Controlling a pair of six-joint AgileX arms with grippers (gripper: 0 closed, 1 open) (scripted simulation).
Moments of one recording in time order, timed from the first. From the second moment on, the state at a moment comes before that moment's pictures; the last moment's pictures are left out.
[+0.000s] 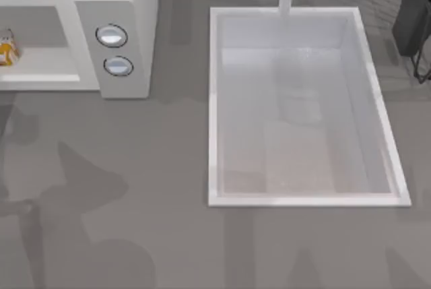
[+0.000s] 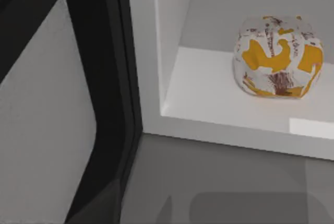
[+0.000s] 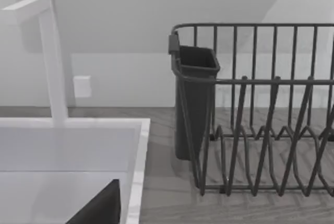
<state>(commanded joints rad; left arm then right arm) 0.32 1.40 0.48 0.48 0.13 0.09 0.00 0.00 0.00 0.00 0.00 0.00</state>
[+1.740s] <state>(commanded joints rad) 0.07 0.30 0.11 0.09 0.03 0.02 0.00 0.00 0.00 0.00 0.00 0.00</state>
